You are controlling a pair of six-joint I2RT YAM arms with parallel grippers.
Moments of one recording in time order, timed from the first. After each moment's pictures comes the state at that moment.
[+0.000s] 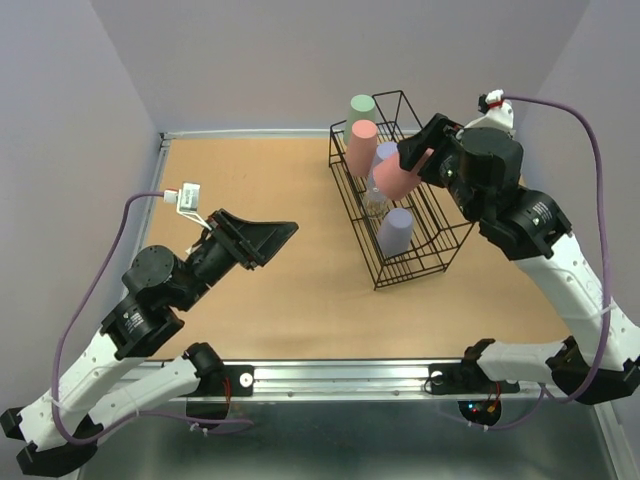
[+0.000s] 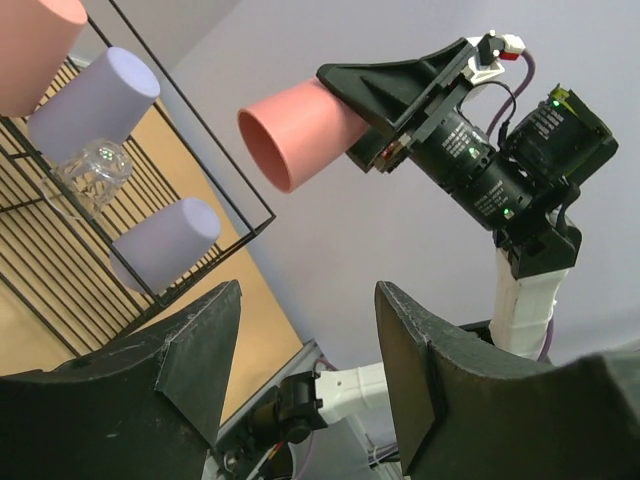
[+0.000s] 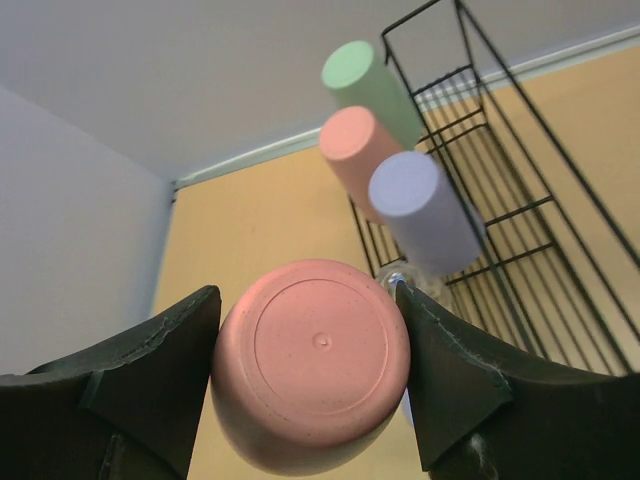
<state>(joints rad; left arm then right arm) -0.86 0.62 0.96 -0.18 -0.06 -0.92 0.70 1.19 1.66 -0.67 0.52 0.66</state>
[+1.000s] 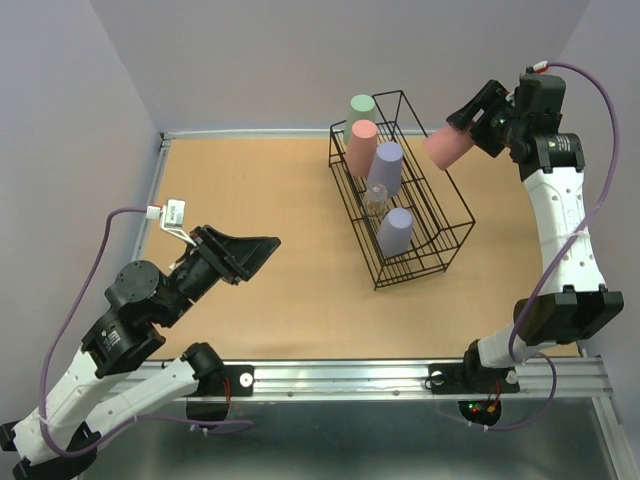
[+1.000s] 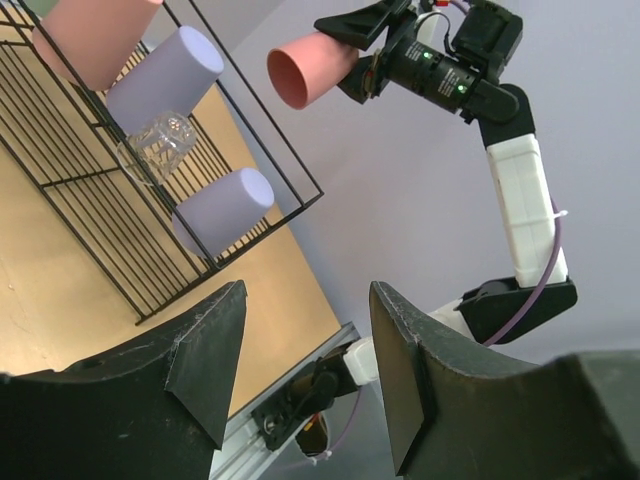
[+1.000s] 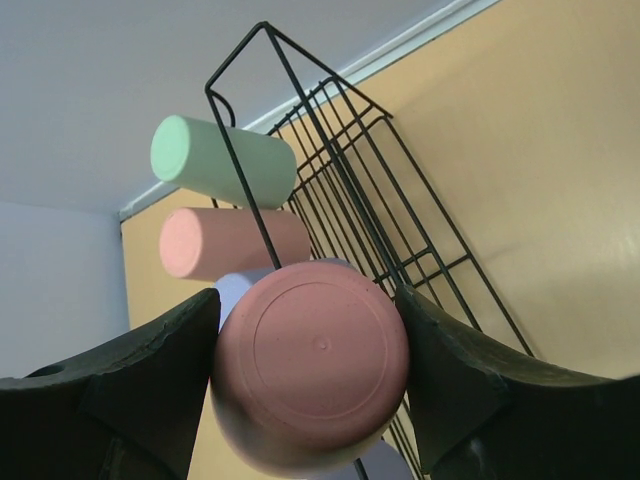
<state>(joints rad) -0.86 0.51 0.96 -0.38 -0.11 -0.88 0.00 1.53 1.85 -0.75 -0.13 0.64</state>
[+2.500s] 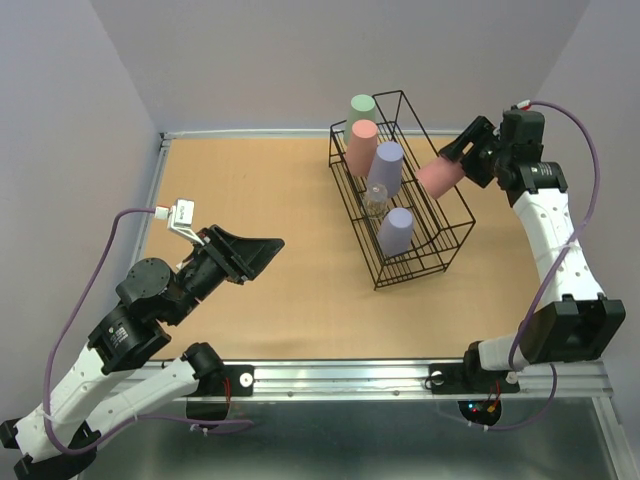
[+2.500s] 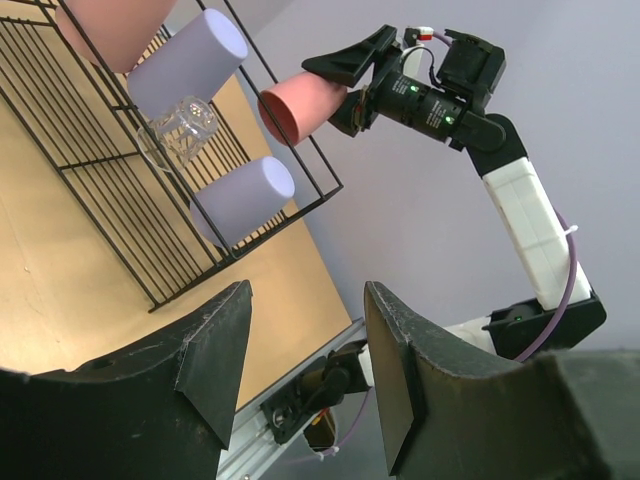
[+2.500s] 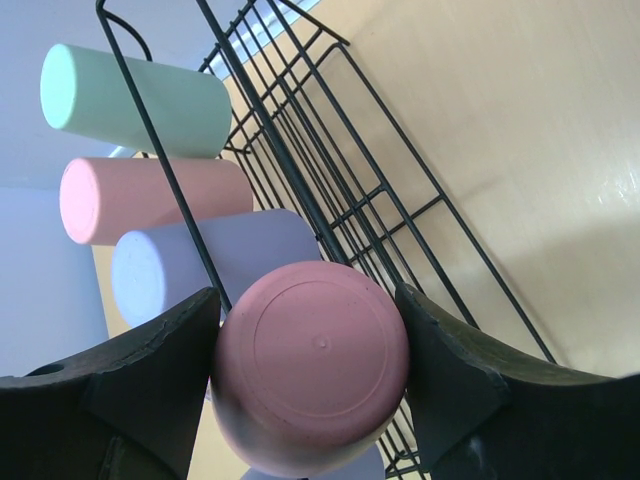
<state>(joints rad) -0.86 0.51 0.93 -0.39 -0.13 -0.89 0.01 1.42 1.50 -0.63 -0.14 0.69</state>
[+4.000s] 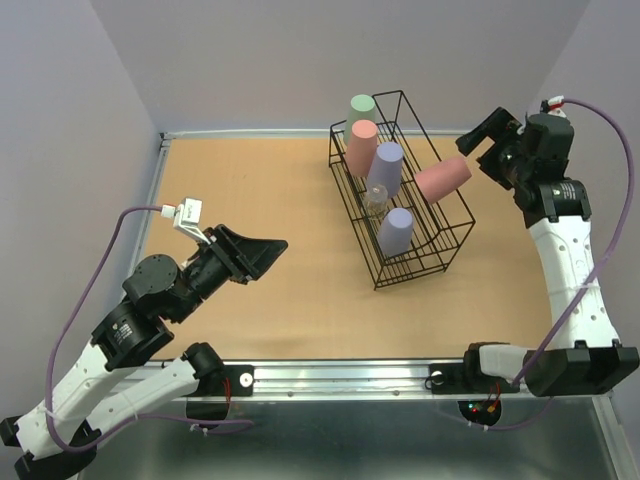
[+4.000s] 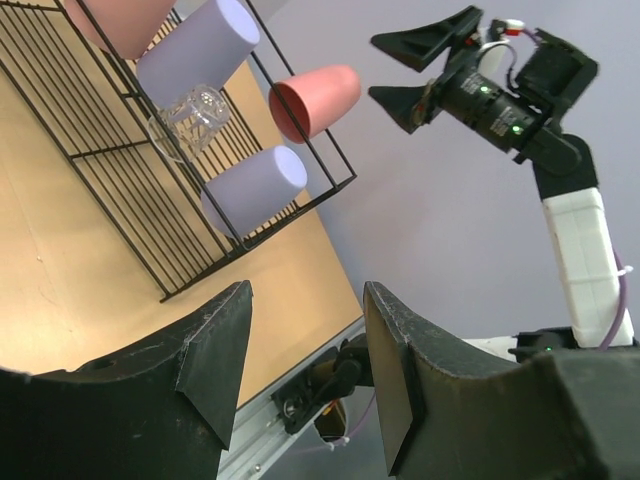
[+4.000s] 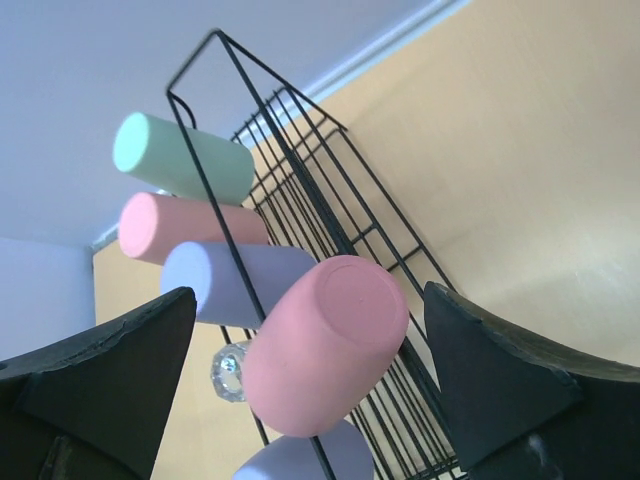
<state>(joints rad) -0.86 0.53 0.93 -0.41 -0.12 -0.88 0.01 1.24 1.48 -0.62 0.02 0.65</state>
